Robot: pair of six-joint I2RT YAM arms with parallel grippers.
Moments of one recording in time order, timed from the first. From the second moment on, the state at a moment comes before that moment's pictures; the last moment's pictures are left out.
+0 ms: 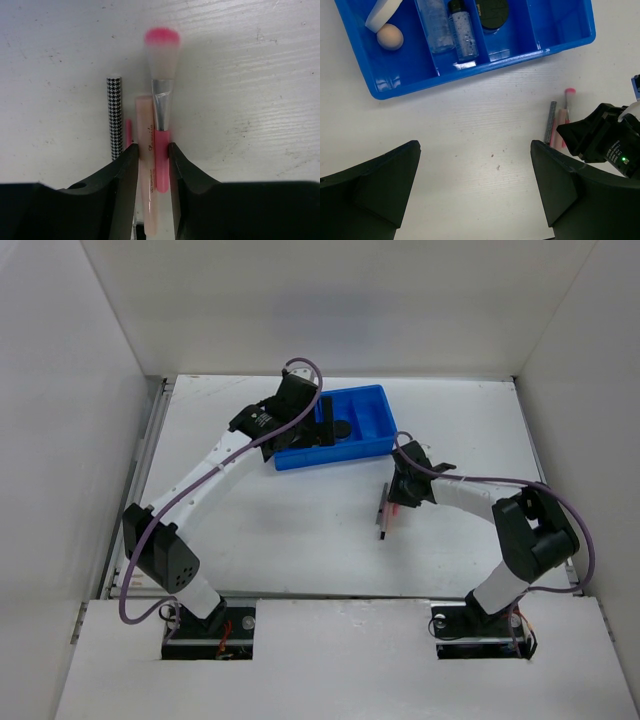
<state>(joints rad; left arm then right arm) -0.65 1.58 1.60 -0.80 -0.23 -0.52 0.48 1.63 0.90 -0.33 0.18 0.69</state>
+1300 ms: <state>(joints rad) -0.65 1.60 1.59 -0.81 -0.23 -0.52 0.49 1.60 0.91 -0.41 0.28 0.81</state>
